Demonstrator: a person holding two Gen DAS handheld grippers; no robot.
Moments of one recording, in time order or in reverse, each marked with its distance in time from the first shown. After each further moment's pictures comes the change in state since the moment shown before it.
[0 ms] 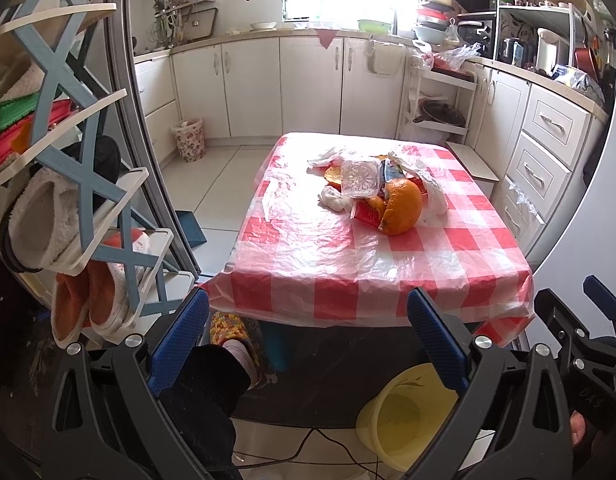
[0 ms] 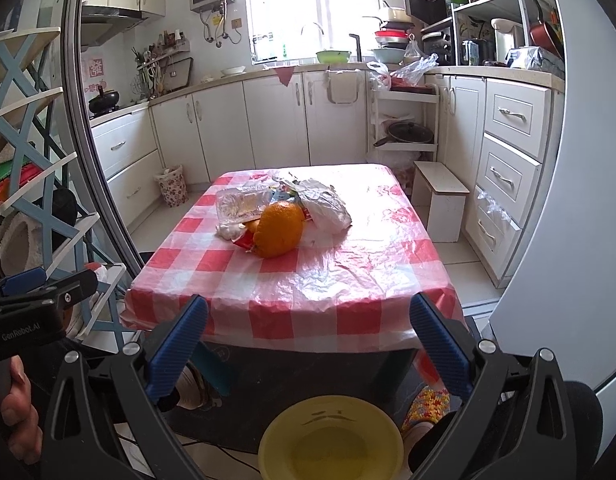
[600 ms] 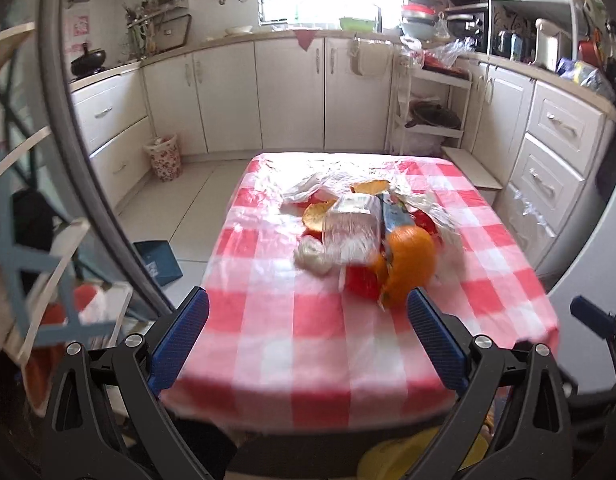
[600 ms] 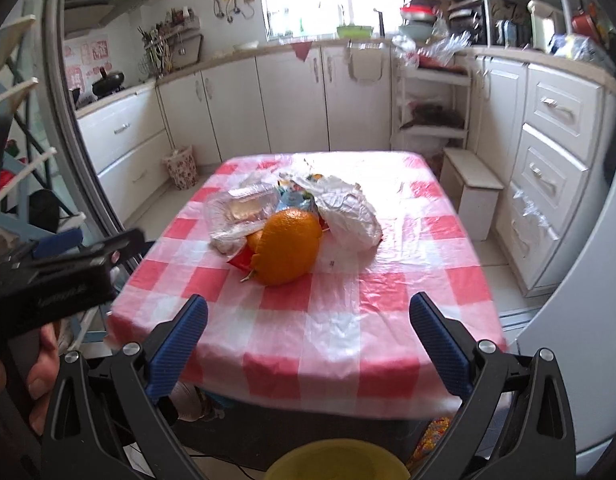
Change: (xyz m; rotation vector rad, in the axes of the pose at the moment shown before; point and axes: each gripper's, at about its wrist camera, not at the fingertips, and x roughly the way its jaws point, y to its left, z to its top) left arm 0.128 -0.030 0.083 0.061 -0.009 -0.032; right arm 0.116 -0.001 0.045 -0.016 0.113 0.070
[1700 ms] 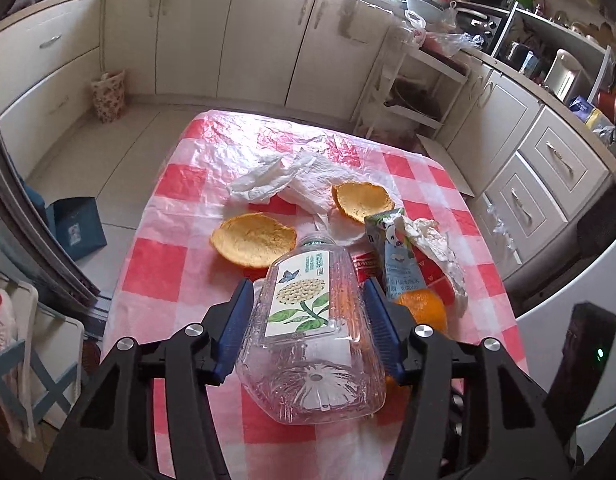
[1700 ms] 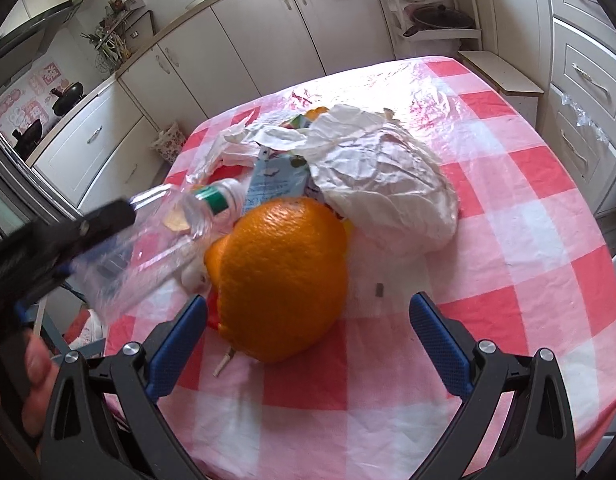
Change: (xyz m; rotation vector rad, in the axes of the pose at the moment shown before) left arm 0.135 0.025 0.054 -0.162 0.190 -0.264; right arm 0.143 -0.010 0.035 0.238 0.234 0.105
